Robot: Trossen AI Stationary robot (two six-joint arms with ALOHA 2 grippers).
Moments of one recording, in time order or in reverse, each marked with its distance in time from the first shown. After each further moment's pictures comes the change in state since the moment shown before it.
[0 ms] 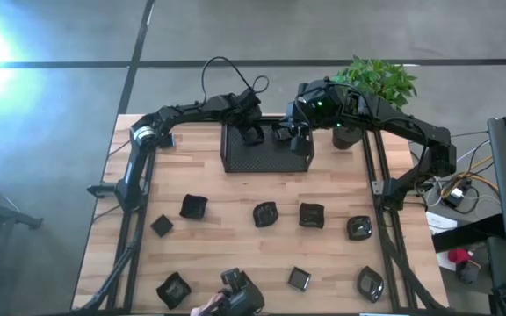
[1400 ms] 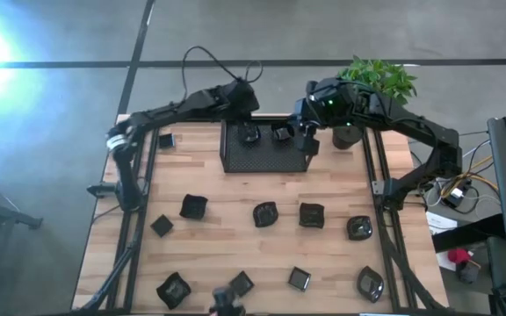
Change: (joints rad) left arm -0.089 -0.285 -0.015 -0.032 -0.078 0.017; right arm 0.001 -0.054 0.001 -0.031 0.000 0.011
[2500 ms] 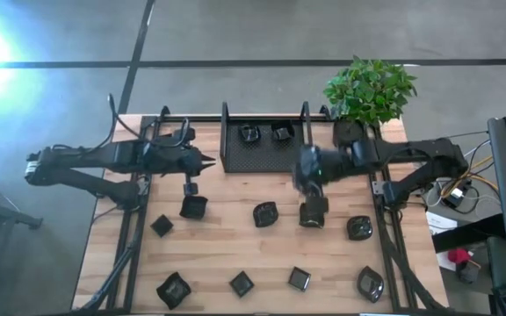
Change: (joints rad) left arm -0.483 -0.857 -0.673 0.075 -0.052 -0.103; right arm 0.400 -0.018 -0.234 -0.123 0.000 0.318
